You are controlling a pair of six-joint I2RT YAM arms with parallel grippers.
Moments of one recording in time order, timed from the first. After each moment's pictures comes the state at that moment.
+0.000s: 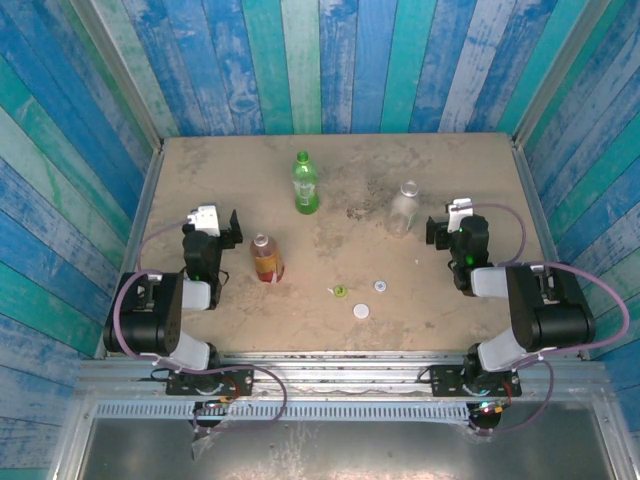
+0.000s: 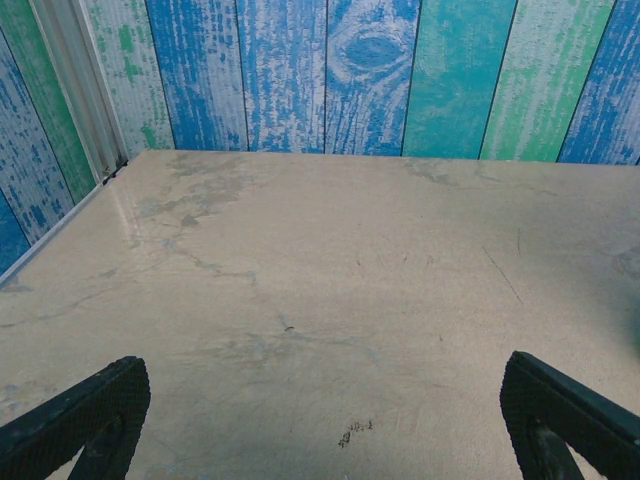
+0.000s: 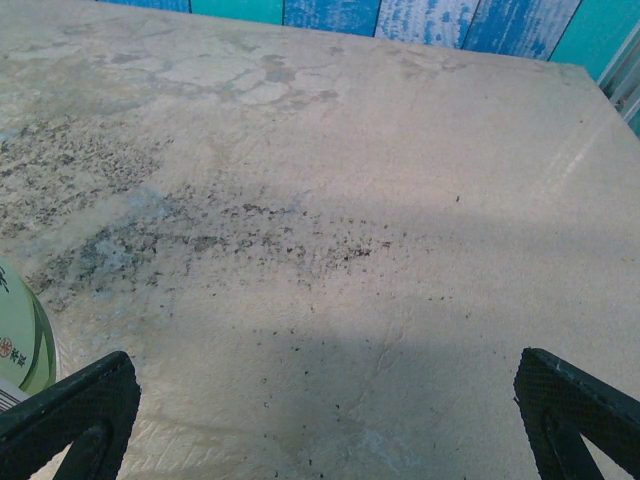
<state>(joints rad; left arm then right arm) -0.01 1.49 0.27 1.07 -0.08 -0.02 0.09 1.52 0.40 0.73 0.10 -0.08</state>
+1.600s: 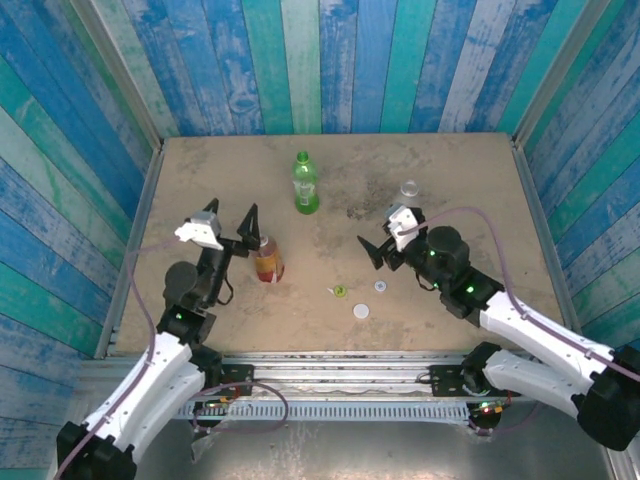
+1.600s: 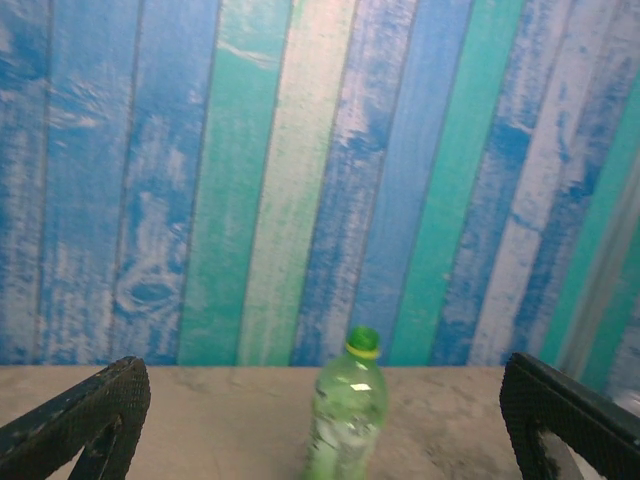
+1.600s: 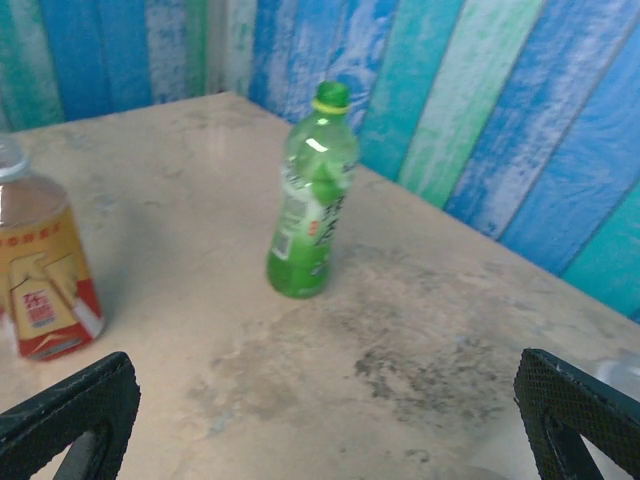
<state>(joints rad) -0.41 0.56 0.30 0.50 -0.12 -0.16 0.71 0.96 0.58 0.17 0.04 -0.18</state>
